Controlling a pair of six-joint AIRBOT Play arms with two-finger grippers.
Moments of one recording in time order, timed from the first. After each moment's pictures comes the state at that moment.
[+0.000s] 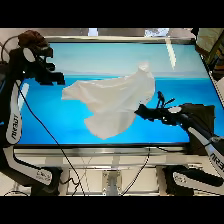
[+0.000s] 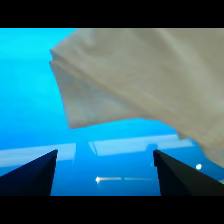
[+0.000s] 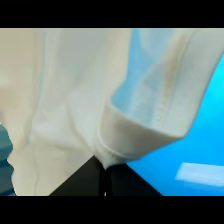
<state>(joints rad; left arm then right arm) 0.04 -1.68 1.69 1.44 -1.37 -1.44 0.03 -1.26 0.63 -0.41 0.66 1.12</state>
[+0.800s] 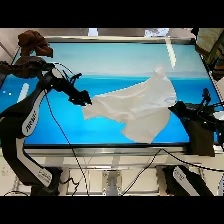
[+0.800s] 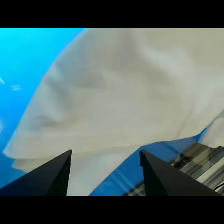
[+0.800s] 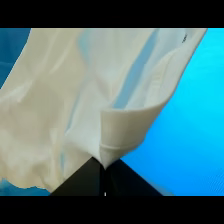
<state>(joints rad) -0.11 -1.83 1.54 0.97 -1.42 -1.30 -0.47 -0.94 0.63 -0.73 0.98 1.23</state>
